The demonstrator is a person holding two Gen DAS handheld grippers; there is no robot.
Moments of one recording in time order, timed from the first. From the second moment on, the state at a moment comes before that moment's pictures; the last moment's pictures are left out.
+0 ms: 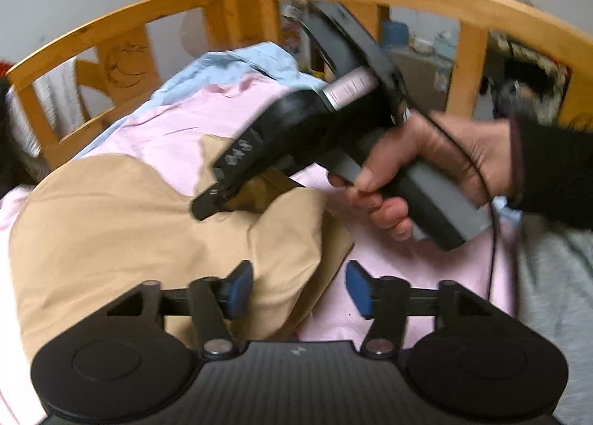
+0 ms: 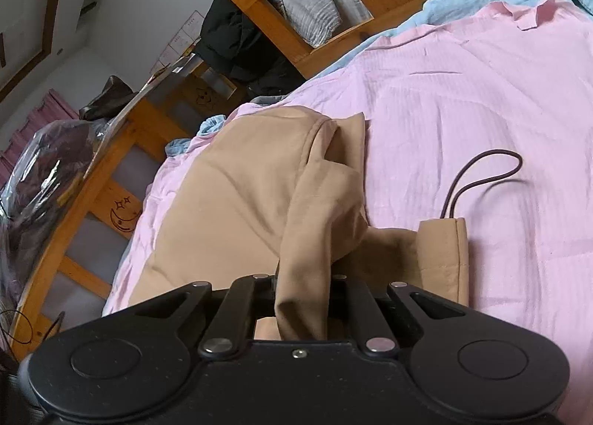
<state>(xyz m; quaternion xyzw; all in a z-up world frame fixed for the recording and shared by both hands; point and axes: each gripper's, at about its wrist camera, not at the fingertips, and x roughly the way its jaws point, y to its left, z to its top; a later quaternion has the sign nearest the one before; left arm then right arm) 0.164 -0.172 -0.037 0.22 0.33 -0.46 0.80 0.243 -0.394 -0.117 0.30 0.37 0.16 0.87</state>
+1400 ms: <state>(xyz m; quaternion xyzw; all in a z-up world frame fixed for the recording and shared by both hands) 0.243 -0.024 -0.054 -0.03 0.44 -0.15 0.88 0.204 -0.276 -0.083 -0.05 0.27 0.09 0.96</state>
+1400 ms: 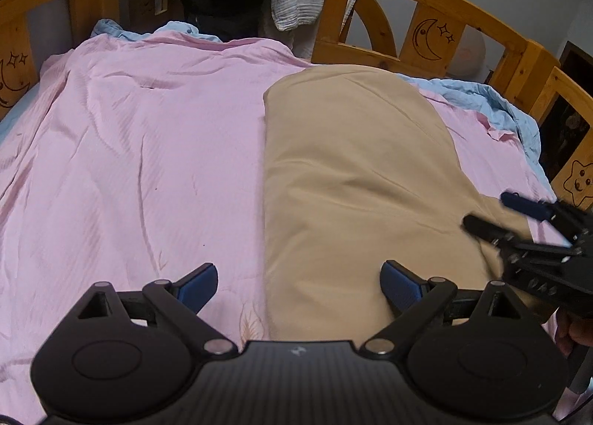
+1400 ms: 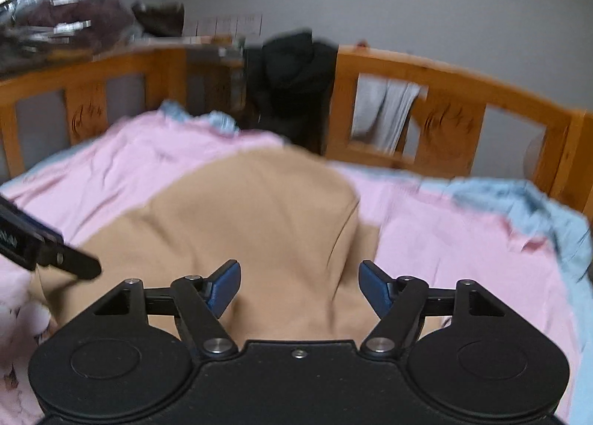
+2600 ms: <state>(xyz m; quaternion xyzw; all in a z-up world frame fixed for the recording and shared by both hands) 0.284 0.010 -0.088 -0.14 0.48 -0.25 0.83 0.314 -0.343 -0.076 0.19 0.38 0.12 0.90</state>
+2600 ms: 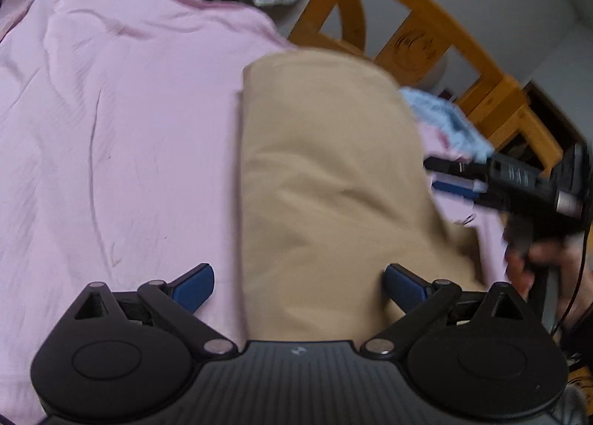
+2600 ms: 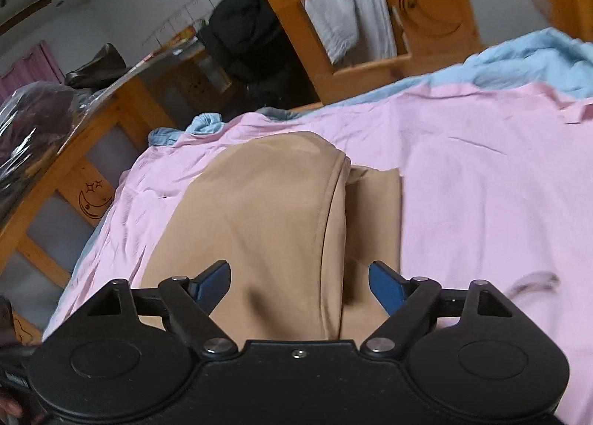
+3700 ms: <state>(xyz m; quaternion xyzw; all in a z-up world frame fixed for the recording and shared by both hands) 0.285 -0.011 -0.084 -0.09 0.49 -0.24 0.83 0.327 -0.332 -0.054 0.09 0.34 0.10 0.93</state>
